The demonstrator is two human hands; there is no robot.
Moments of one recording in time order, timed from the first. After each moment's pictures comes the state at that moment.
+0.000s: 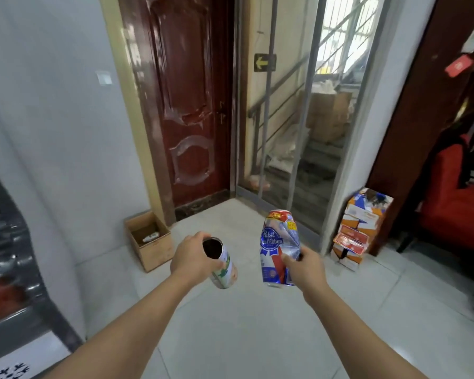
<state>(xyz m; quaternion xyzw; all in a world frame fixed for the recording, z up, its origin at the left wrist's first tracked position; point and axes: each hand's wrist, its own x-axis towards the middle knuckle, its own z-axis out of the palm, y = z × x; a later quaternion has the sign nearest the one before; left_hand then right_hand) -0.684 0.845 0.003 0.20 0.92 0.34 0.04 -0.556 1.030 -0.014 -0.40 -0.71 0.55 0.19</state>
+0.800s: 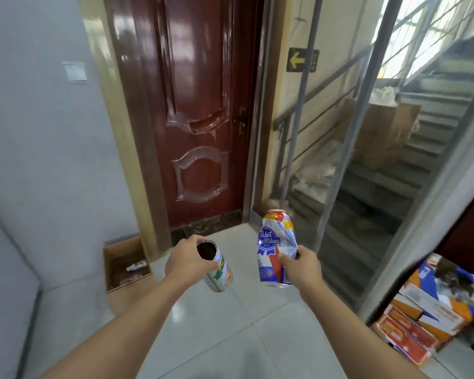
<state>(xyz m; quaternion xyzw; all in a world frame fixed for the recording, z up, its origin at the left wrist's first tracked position) -1.043 1.135 -0.031 0.09 0.93 0.36 0.03 -0.944 1.342 -0.024 -0.35 -0.74 0.56 0.13</state>
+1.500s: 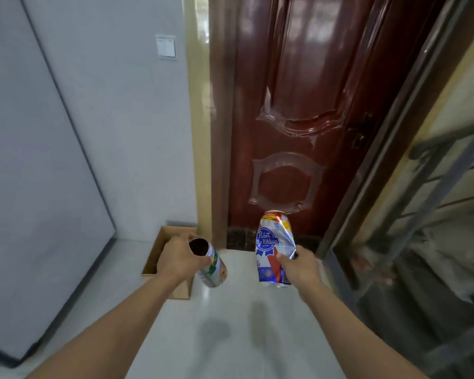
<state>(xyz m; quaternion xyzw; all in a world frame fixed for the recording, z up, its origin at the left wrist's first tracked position) -1.297 1.200 -0.064 -0.18 0.90 0.40 -0.06 -1.334 1.439 -0.064 -0.15 -0.84 0.52 -0.06</state>
